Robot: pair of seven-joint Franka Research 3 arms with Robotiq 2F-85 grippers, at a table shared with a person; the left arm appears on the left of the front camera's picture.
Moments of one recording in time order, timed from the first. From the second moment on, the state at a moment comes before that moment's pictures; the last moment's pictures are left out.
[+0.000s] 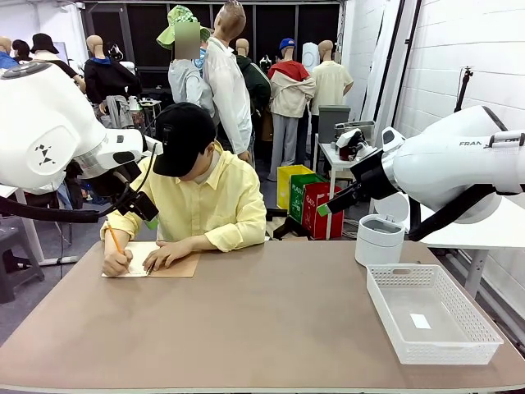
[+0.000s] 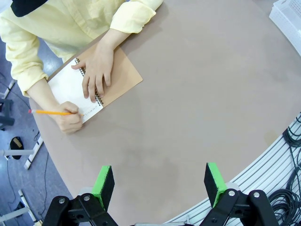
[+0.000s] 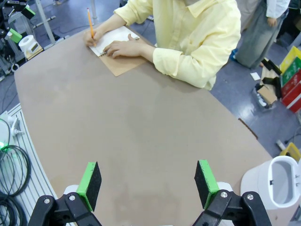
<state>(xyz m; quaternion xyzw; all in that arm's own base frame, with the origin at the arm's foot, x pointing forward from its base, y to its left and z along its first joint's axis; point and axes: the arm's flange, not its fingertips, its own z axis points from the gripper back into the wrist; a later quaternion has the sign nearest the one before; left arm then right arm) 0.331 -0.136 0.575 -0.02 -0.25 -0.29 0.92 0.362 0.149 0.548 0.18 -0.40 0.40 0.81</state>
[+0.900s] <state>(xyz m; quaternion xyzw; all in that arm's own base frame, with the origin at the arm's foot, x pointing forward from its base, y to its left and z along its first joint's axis) 0.331 -0.136 0.575 -0.02 -0.25 -0.29 0.92 0.362 0.149 0.548 0.18 -0.40 0.40 0.81</state>
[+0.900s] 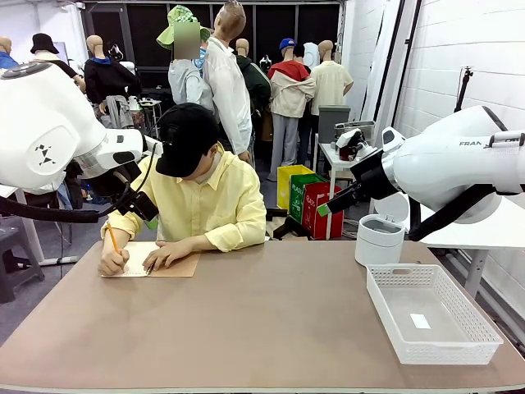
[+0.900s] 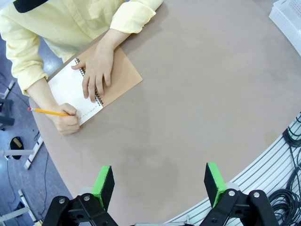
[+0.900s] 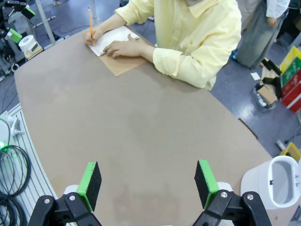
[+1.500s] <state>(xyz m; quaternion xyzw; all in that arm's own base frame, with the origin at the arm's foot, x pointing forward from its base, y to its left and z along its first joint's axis) 0.331 -0.136 0.575 -0.02 -0.25 -0.29 0.92 0.362 0.149 0.548 0.18 -0.40 0.40 0.81</state>
